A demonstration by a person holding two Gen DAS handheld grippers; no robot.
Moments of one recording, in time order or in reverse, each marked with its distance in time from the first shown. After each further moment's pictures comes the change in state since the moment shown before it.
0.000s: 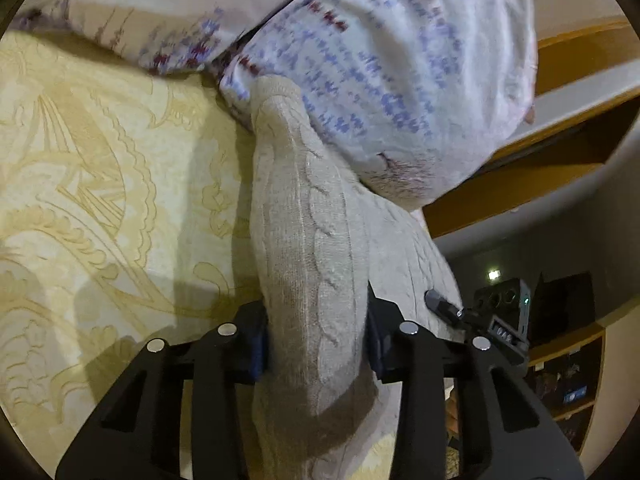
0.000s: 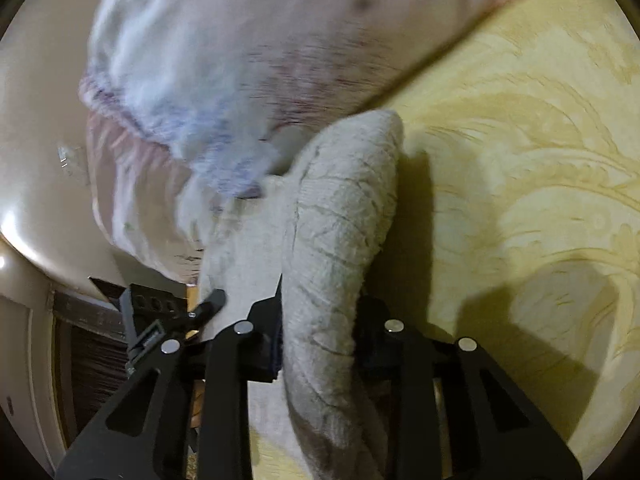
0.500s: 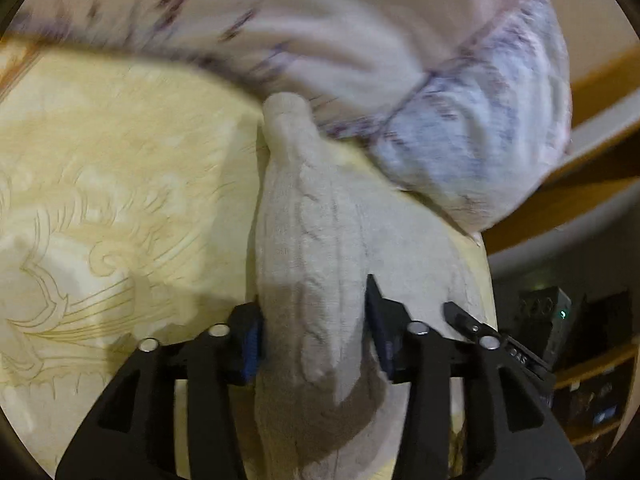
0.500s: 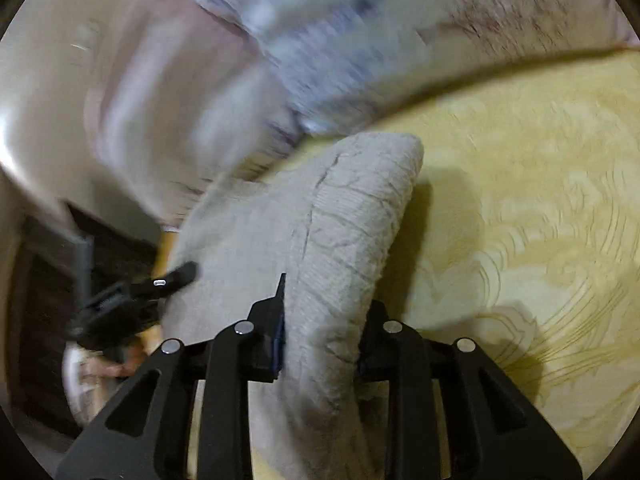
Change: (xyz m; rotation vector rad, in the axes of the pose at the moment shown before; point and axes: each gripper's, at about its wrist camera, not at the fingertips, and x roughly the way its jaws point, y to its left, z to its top) left arm -0.092 0.083 -0.003 -0.089 -0.070 0.198; right arm 0.106 0.082 -0.054 -0.198 0.051 -0.161
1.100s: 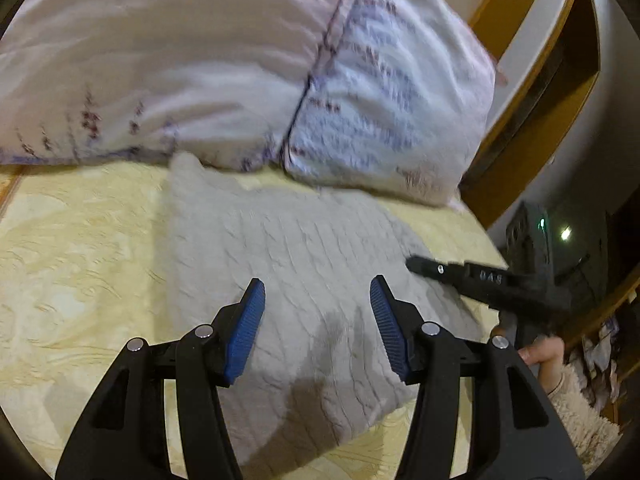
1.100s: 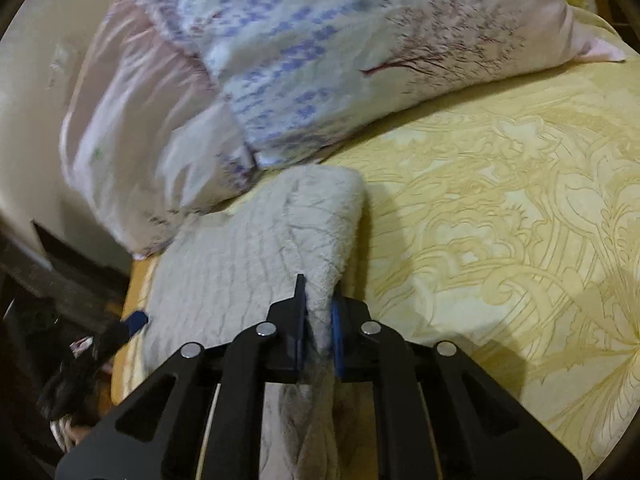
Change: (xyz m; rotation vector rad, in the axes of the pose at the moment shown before) left arm -0.017 -0.089 -0.046 0.397 -0.140 0.073; right arm -0.024 -0.014 0.011 0.030 -0.066 -0.111
